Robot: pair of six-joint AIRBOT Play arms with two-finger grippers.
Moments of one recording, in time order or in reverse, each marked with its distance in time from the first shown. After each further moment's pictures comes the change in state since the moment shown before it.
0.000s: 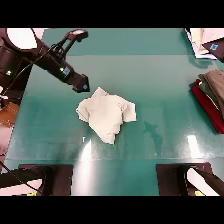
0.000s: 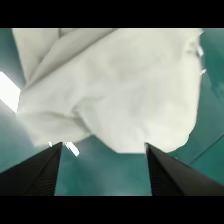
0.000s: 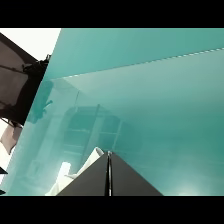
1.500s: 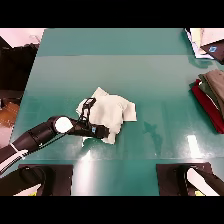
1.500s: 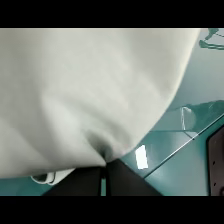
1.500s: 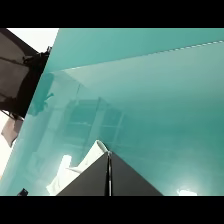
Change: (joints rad) left arm -0.329 0.294 -1.002 -0.439 0.842 -0.222; right arm 0.000 0.000 0.000 -0.003 0.032 0.000
